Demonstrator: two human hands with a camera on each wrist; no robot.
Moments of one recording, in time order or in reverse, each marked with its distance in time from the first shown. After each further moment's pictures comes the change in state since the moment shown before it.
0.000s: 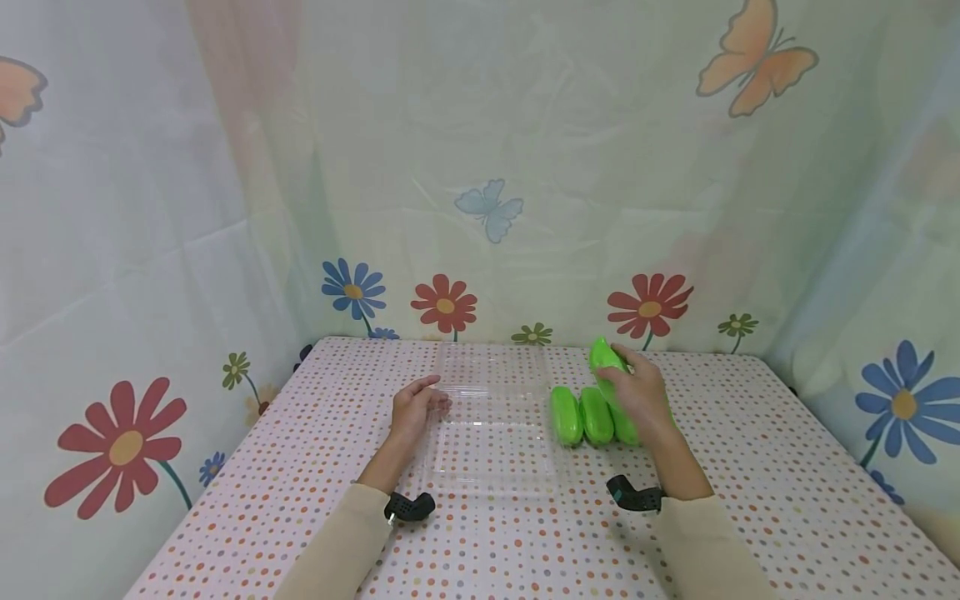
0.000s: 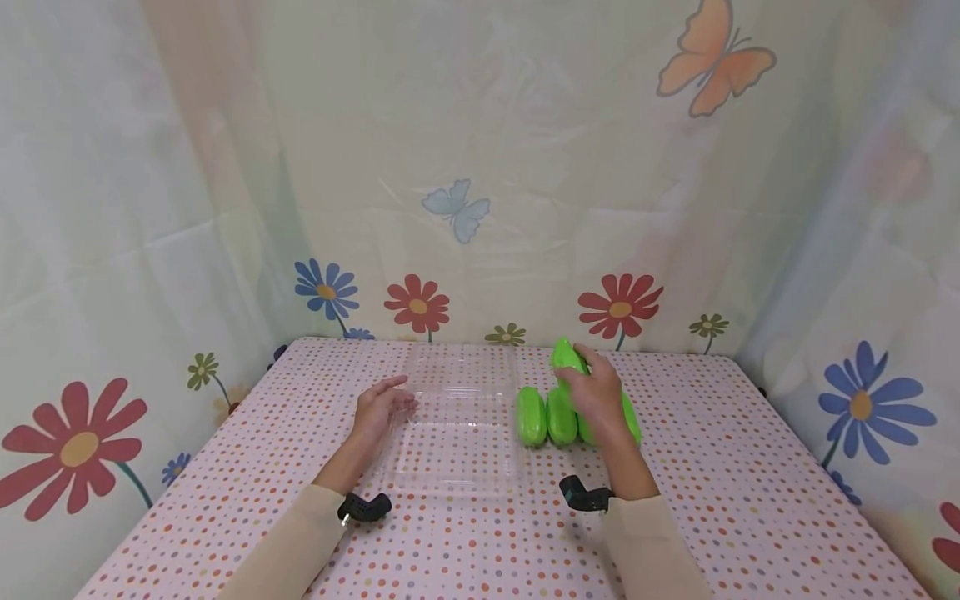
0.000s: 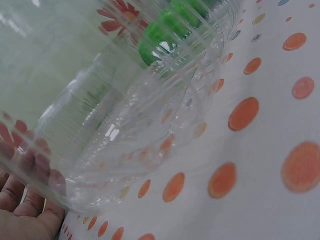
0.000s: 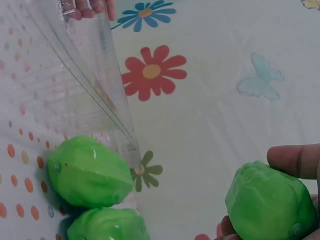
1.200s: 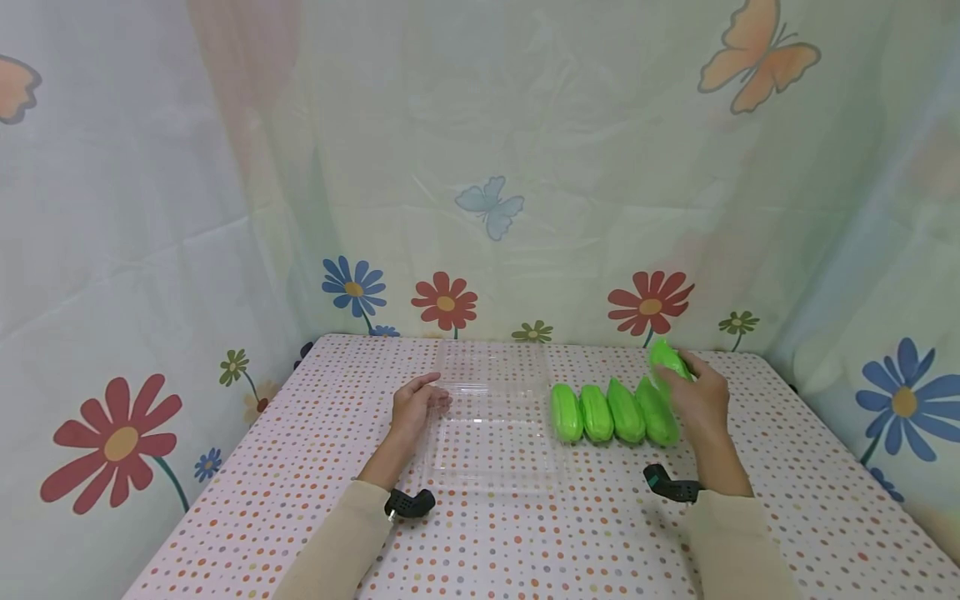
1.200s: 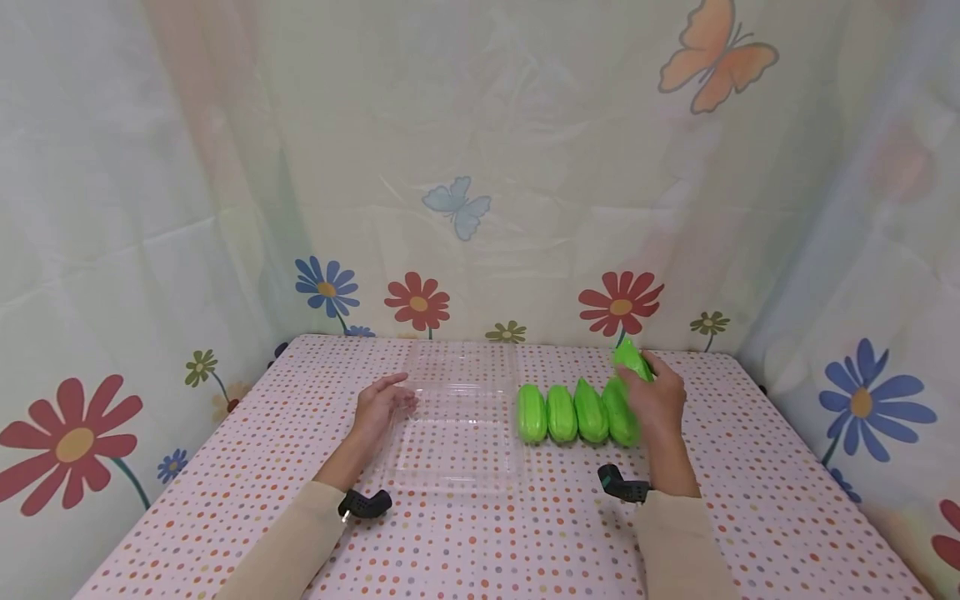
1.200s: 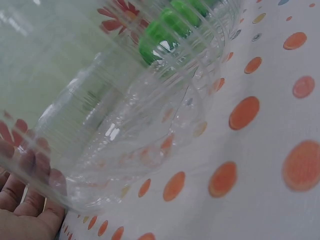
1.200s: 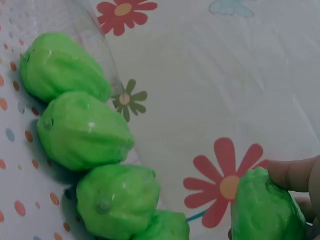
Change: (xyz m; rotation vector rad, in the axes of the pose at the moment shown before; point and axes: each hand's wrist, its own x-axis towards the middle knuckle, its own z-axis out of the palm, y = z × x) left_hand 0.000 0.000 -0.001 -0.006 -0.009 -0.029; right_hand 0.015 0.050 -0.055 0.003 0.246 0.163
